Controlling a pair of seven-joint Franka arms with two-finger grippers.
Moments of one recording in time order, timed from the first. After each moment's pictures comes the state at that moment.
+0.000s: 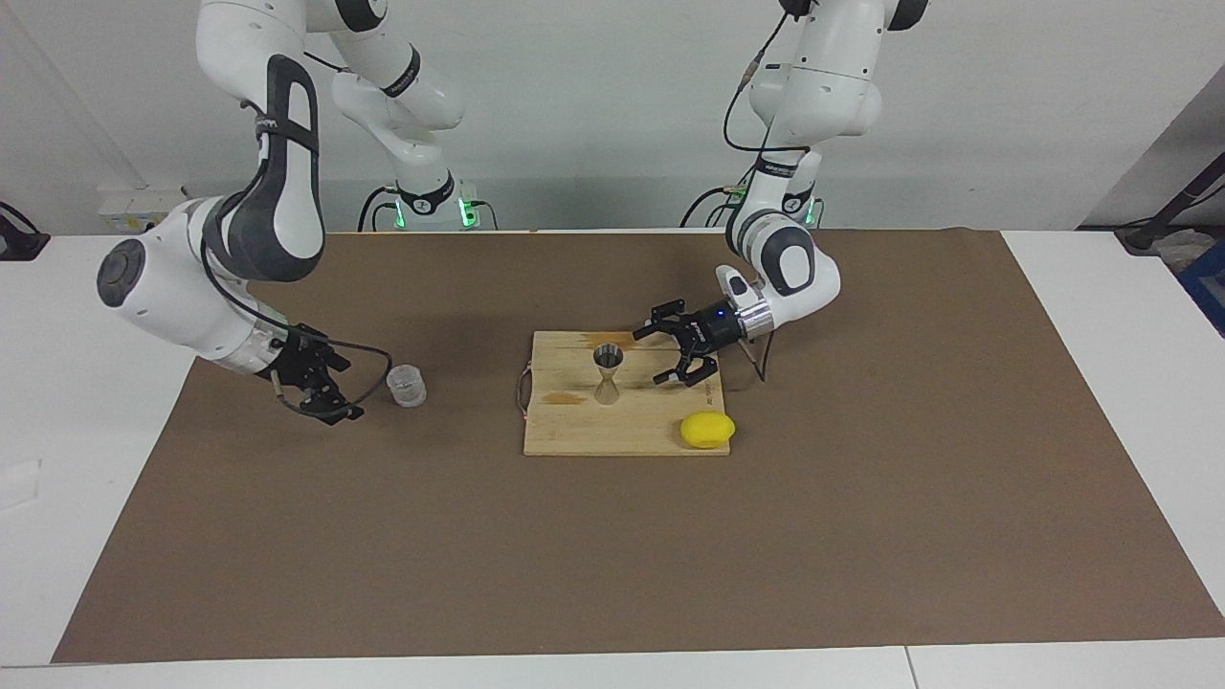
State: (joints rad) left arm -0.43 0.24 0.04 -2.38 -1.98 2.10 2.61; right arm -0.19 0.31 0.07 -1.81 0.36 1.92 0.91
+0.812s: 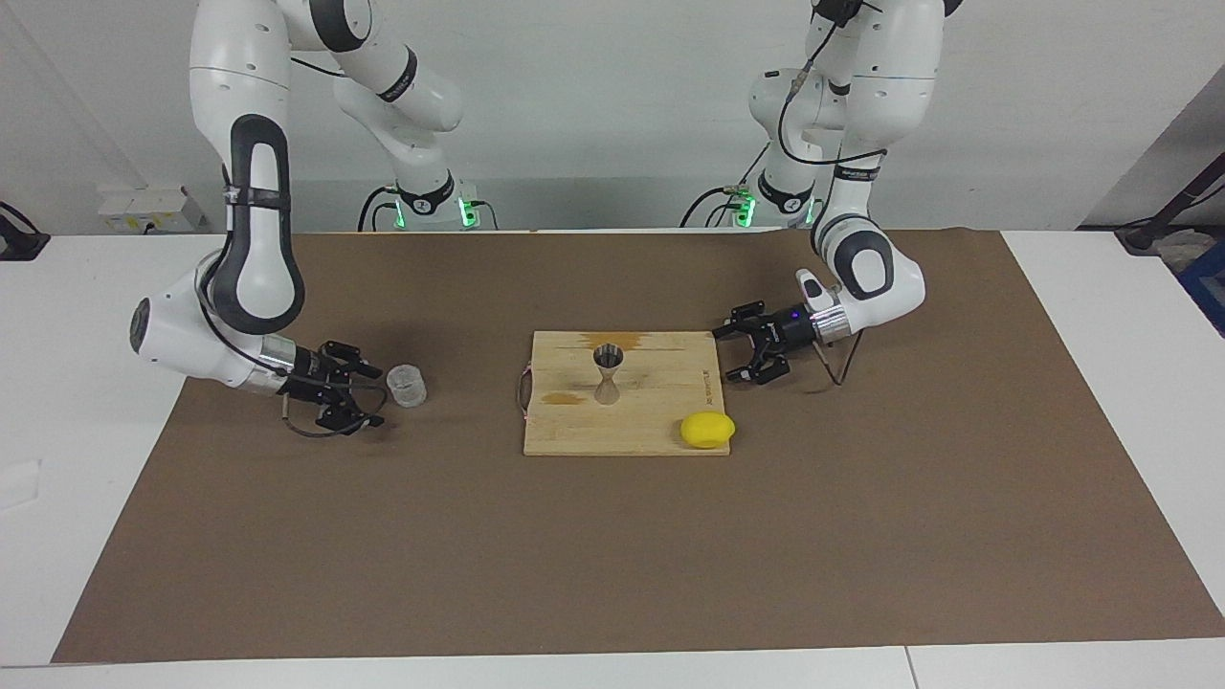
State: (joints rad) left arm -0.12 0.22 0.04 -2.41 -1.42 2.03 2.61; right arm -0.28 0.38 0.07 -1.96 0.62 1.95 0.82
